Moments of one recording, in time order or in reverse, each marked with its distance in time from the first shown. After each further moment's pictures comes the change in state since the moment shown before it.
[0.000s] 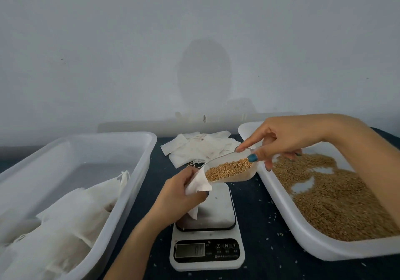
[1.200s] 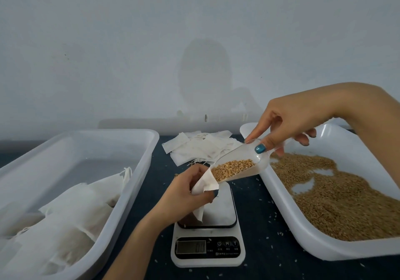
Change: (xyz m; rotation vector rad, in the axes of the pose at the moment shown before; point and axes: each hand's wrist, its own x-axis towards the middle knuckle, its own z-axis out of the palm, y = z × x) left_hand -0.006 0.013 0.002 -0.186 -0.104 0.055; right_hand -0.018 -0.042 -0.029 -0.190 -0.053 0.143
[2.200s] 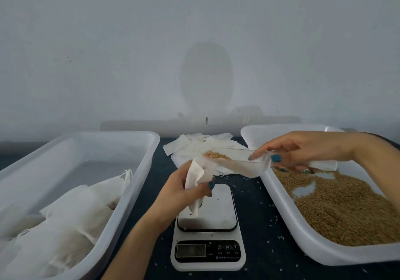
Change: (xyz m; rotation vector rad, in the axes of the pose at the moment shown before) left_hand -0.007 0.017 -0.006 -0.317 0.048 -0.025; right_hand 0.011 0.063 0.054 0.469 -0.005 -0.254
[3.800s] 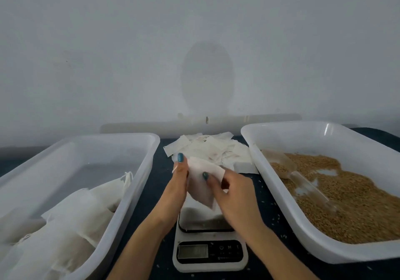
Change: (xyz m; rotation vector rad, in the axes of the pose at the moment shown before) left_hand 0.014 -0.011 0.006 -0.049 0.305 -0.069; right_hand 0.107 -0.005 0.172 0.004 1.098 -0.159
